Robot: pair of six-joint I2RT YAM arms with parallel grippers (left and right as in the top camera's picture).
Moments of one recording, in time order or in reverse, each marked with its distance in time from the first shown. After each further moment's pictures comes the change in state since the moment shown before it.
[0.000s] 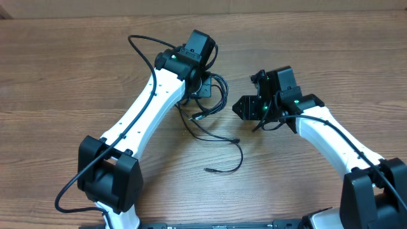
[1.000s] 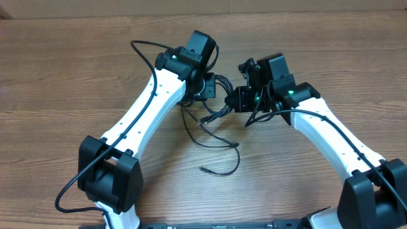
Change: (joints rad) left arm -0.005 0.000 0.000 -0.002 0.130 -0.045; right arm 0.060 0.019 0.153 -0.080 -0.056 0.003
